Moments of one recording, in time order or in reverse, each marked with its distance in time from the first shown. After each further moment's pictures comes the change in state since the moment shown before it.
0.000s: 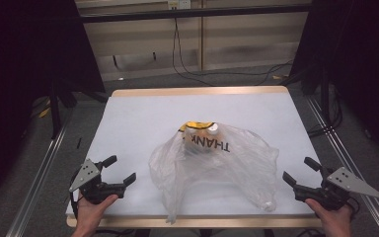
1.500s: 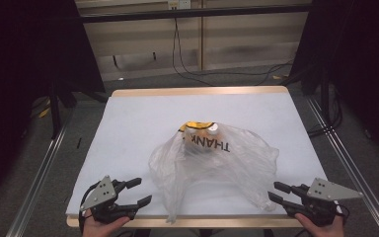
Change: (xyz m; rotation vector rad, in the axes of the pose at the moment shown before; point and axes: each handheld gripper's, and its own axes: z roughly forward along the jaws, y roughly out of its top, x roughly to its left) left arm -0.068 0.011 -0.011 0.117 -0.263 0.094; right arm 0.046 0.006 -0.008 0.252 0.302 -0.081
